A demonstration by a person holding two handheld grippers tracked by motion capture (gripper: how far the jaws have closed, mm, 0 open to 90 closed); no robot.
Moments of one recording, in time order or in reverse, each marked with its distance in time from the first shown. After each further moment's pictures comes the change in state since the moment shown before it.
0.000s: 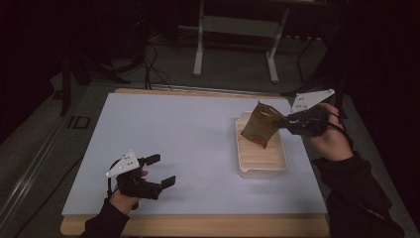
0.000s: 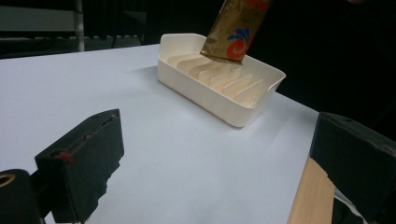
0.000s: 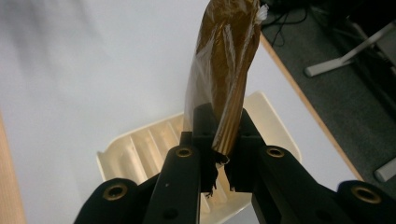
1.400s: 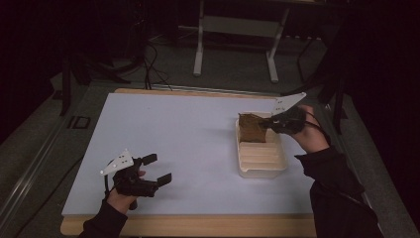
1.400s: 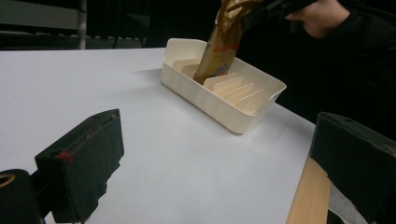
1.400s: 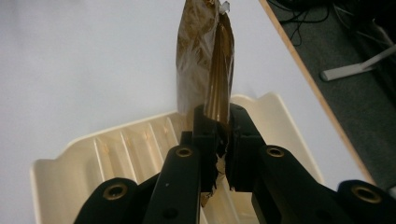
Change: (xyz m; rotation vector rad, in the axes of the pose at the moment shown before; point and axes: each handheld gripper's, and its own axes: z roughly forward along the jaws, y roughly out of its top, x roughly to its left) left arm 0.009 -0.004 -0.005 -0.028 -0.004 -0.067; right arm -0.020 -0.014 0.068 0.007 0.055 -0.064
